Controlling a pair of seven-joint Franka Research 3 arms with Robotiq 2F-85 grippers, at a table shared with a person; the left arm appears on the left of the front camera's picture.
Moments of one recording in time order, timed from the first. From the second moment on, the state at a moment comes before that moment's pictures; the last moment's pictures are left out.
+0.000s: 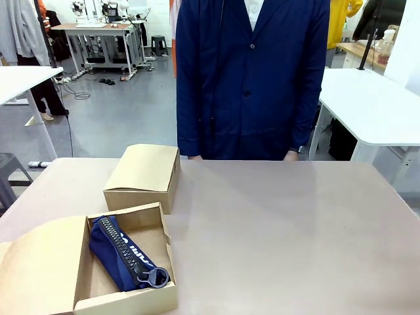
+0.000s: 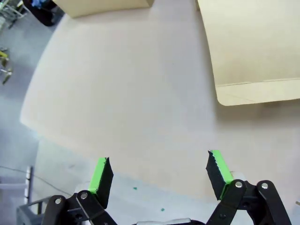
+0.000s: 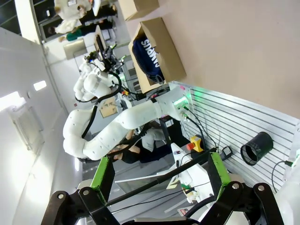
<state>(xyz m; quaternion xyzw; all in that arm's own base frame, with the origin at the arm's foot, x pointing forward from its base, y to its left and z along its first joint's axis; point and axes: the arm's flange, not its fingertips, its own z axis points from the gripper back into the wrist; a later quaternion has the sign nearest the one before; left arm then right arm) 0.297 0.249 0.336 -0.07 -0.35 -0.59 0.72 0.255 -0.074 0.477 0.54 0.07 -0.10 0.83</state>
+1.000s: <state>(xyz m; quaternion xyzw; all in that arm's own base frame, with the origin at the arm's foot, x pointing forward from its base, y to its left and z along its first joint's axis) 0.310 0.191 0.290 -0.24 -0.36 -0.59 0.68 0.255 -0.074 0.477 0.54 0.07 -0.11 0.83</state>
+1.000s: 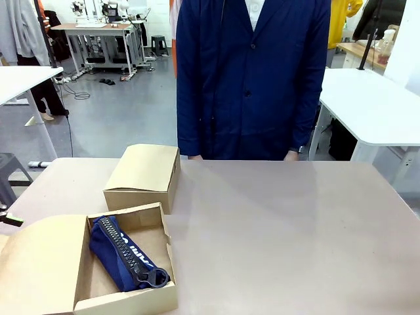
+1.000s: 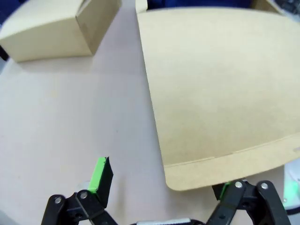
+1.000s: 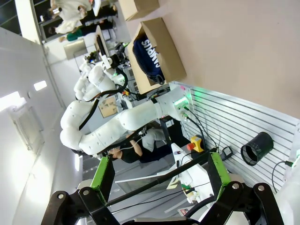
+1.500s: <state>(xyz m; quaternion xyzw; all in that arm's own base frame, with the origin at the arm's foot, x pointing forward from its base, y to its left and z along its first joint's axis) 0.310 0.192 0.325 -0.28 -0.45 -0.56 0.64 0.254 -0.074 0.477 0.54 0.07 -0.11 0.83</state>
